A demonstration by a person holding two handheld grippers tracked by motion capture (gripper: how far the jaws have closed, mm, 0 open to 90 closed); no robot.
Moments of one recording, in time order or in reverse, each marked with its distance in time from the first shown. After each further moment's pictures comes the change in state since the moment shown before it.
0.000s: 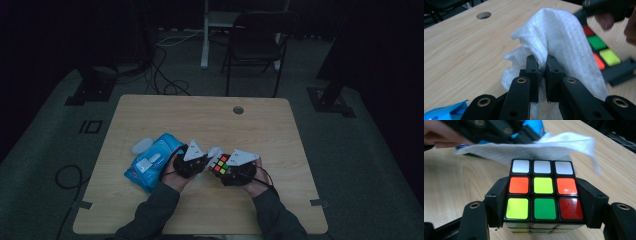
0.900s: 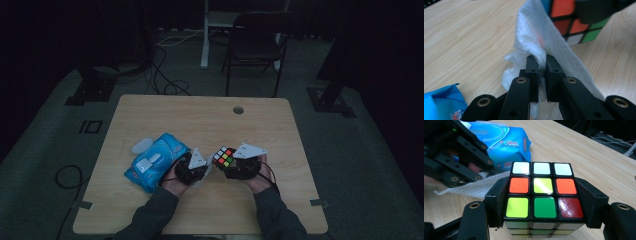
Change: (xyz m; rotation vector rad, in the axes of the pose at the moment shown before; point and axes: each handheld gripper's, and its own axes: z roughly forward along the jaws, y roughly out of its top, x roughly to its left) left arm -0.014 -0.020 0.009 0.092 0.020 0.067; right arm -0.017 0.002 -0.007 -0.058 -0.057 0.101
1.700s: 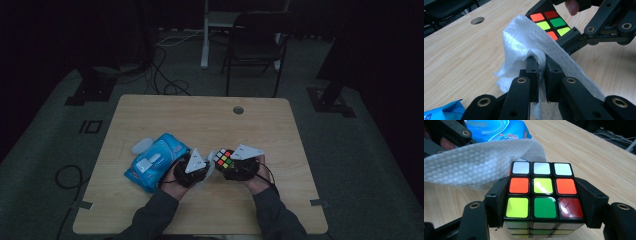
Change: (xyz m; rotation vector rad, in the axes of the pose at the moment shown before) left arm -0.007 0.013 -0.022 -0.102 -0.034 0.008; right arm 0.003 -0.003 0.004 0.039 -0.004 -0.010
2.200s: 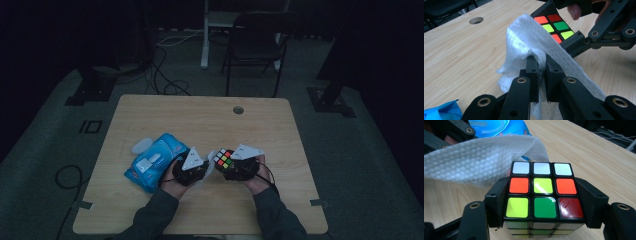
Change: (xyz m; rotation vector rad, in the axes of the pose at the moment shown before) left arm 0.004 -0.002 0.001 -0.015 -0.011 -0.031; right arm 0.000 0.000 0.000 0.003 0.002 0.005
